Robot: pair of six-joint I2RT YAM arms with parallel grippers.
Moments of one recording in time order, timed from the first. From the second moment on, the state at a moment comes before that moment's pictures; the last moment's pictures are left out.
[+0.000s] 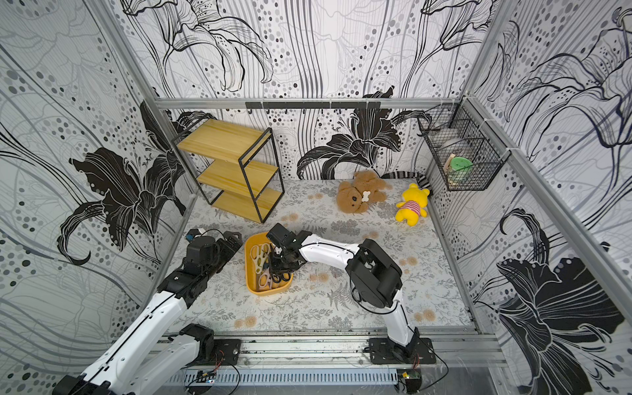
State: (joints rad) left arm -0.23 0.85 0.59 -0.34 -0.15 -1.01; right arm 0.95 2.04 1.53 -0.57 -0.26 0.71
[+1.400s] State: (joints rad) left arm -0.57 1.31 0.92 -0.39 -0.01 -0.83; right arm 0.54 1.55 1.08 -0.66 0.22 0.53
